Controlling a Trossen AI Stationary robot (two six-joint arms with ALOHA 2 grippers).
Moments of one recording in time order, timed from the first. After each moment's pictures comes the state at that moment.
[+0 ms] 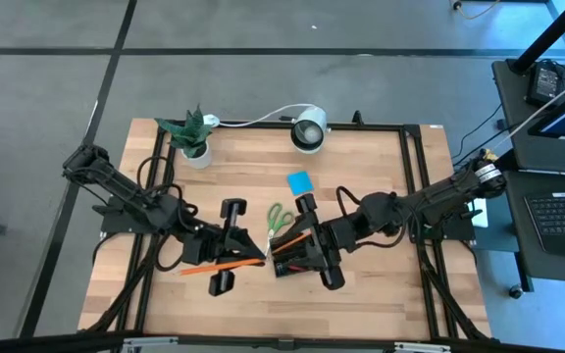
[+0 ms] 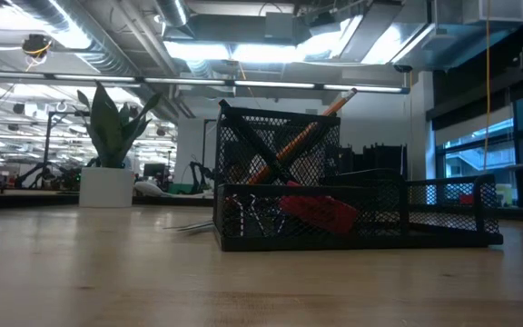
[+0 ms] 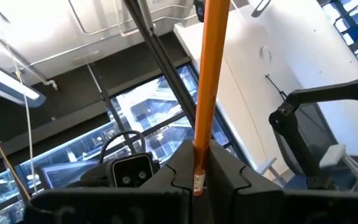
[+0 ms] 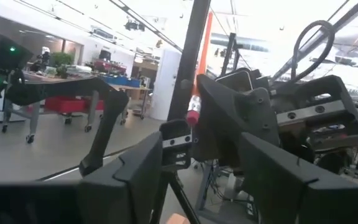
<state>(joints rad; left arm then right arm) -0.50 1.38 1.09 0.76 -0.10 0.59 0.38 1.57 1.29 0.59 -0.04 -0.22</state>
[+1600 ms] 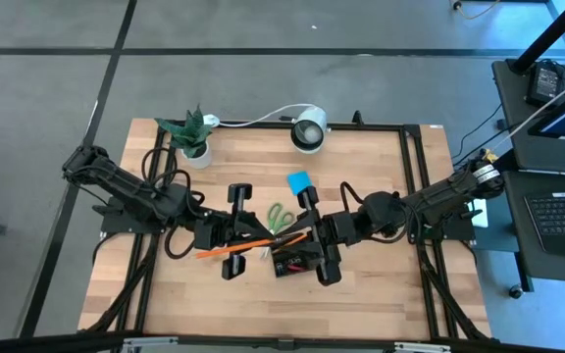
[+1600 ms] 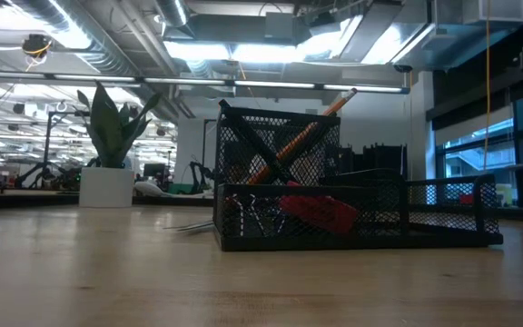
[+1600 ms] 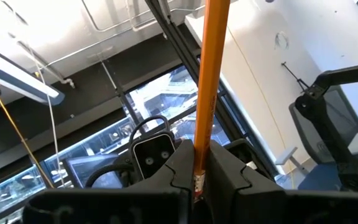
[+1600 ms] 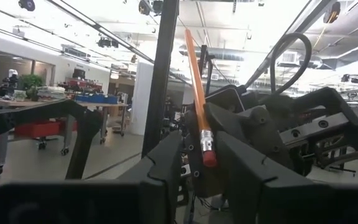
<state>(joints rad) -0.40 1.38 1.09 0.76 -0.07 0.61 0.38 1.58 1.29 0.68 0.07 -0.17</state>
